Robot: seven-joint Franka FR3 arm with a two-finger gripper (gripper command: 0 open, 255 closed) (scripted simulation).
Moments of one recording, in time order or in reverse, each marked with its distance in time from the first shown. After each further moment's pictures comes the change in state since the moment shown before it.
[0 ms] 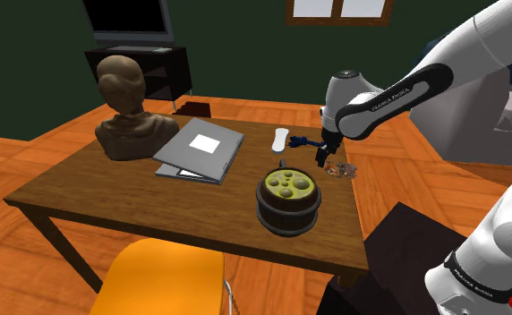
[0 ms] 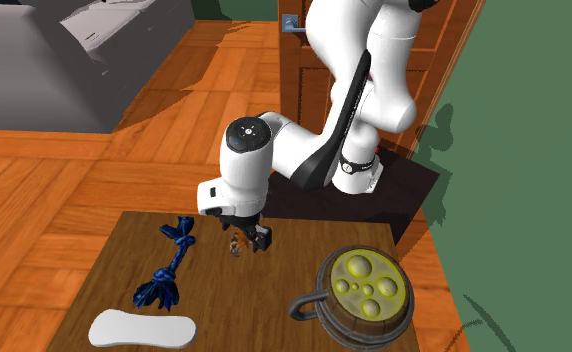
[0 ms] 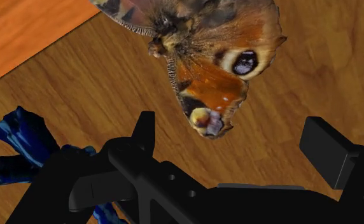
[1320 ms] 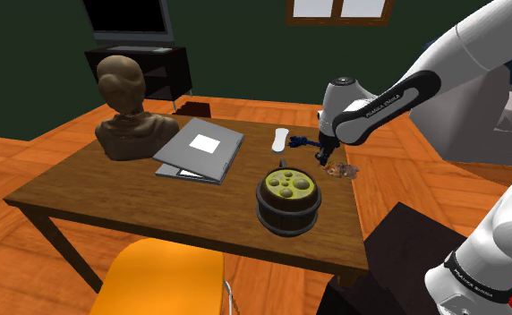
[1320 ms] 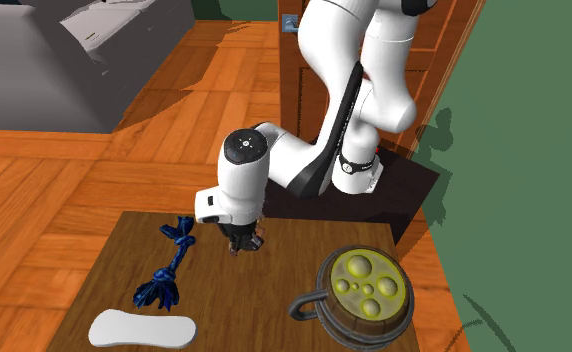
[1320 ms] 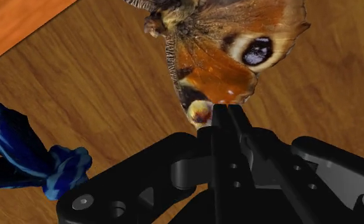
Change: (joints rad) arm -0.005 0.065 -0.004 0.012 -0.020 0.072 0.019
